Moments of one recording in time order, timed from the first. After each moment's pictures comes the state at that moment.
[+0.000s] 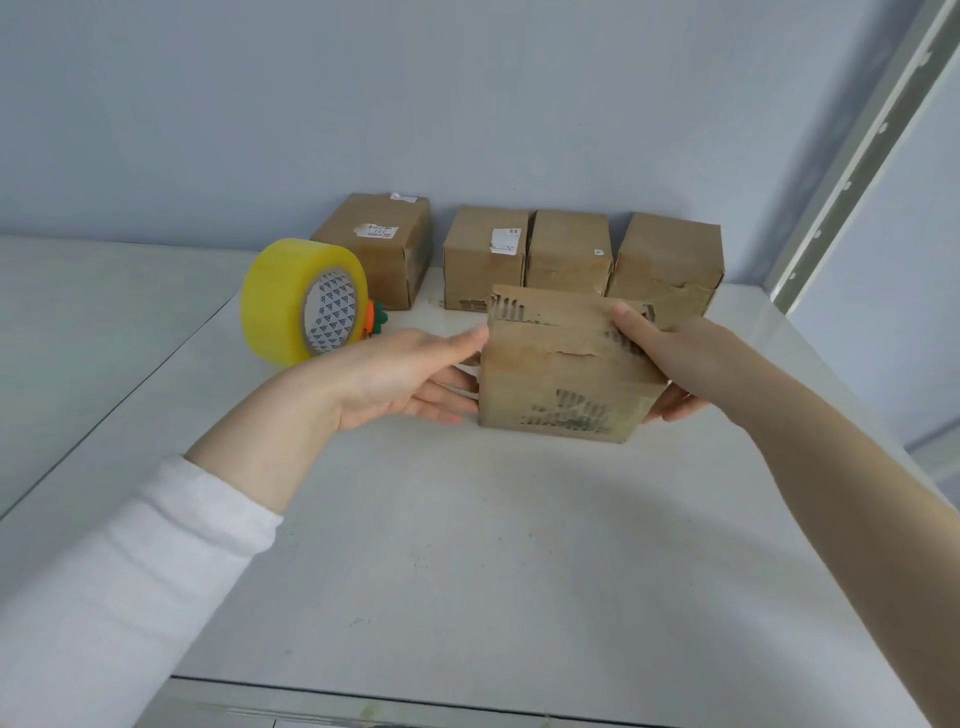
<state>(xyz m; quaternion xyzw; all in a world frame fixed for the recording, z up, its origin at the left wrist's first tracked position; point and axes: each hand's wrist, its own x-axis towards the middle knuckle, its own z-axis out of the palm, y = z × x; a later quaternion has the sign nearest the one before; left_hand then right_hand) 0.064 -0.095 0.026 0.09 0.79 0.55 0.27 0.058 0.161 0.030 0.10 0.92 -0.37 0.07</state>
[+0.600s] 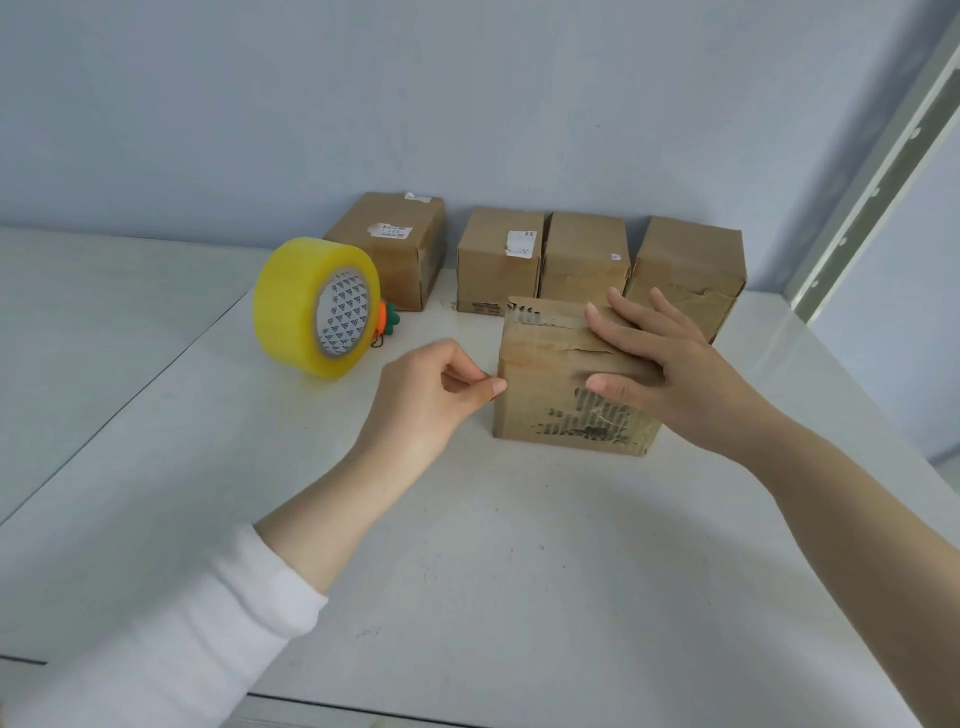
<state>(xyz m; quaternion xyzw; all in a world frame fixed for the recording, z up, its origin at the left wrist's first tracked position) 0.075 -0.076 -0.020 0.07 0.86 0.49 -0.14 0.065 0.154 0.009 -0.19 0.93 -0.31 -0.05</state>
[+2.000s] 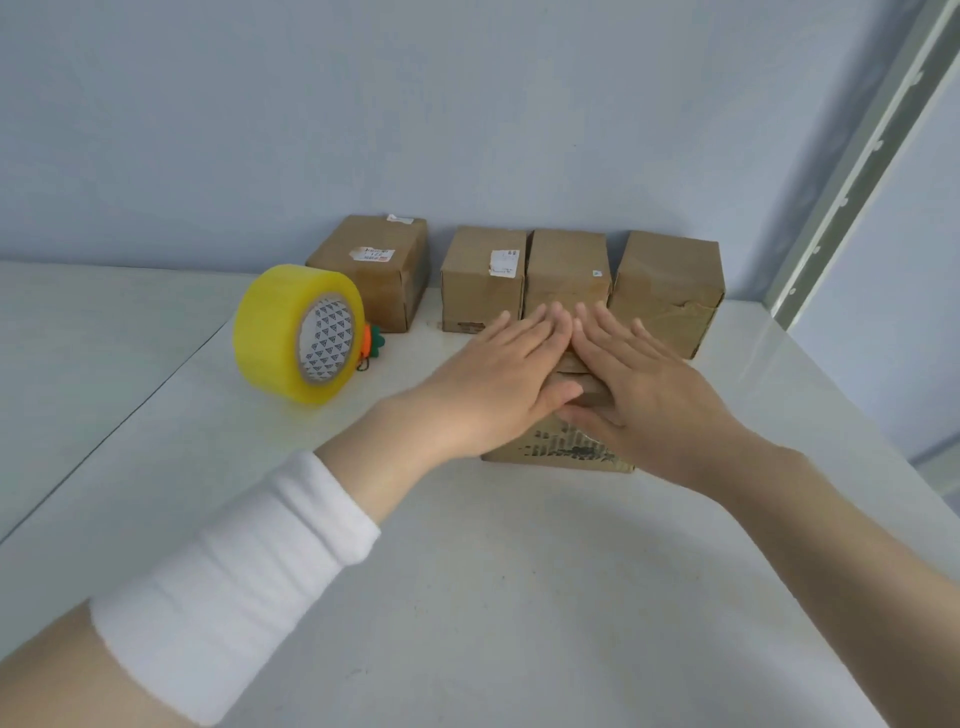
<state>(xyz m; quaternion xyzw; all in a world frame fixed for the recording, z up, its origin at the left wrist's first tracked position) 0.039 -0.036 0.011 0.36 0.93 0.03 -0.05 0.073 0.138 0.010 -0.25 0.96 -0.05 -0.14</state>
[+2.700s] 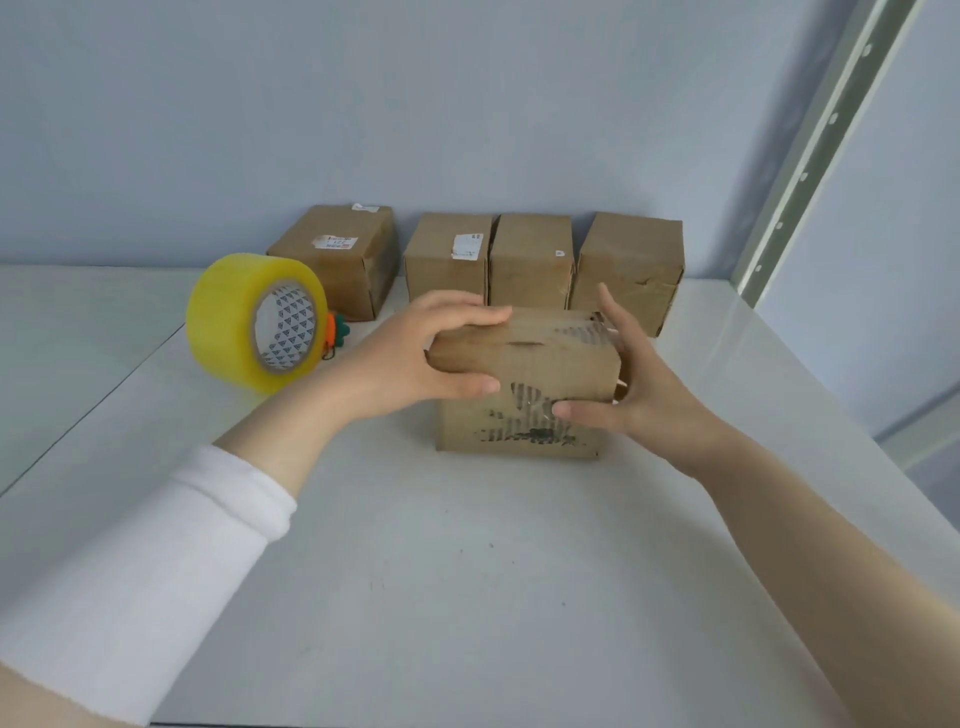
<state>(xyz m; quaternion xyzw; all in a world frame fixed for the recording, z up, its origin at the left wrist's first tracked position) 0.044 -0.065 0.016 0.28 0.88 0.39 0.02 0.078 0.173 -0.017 -0.15 0.78 -0.60 0.01</state>
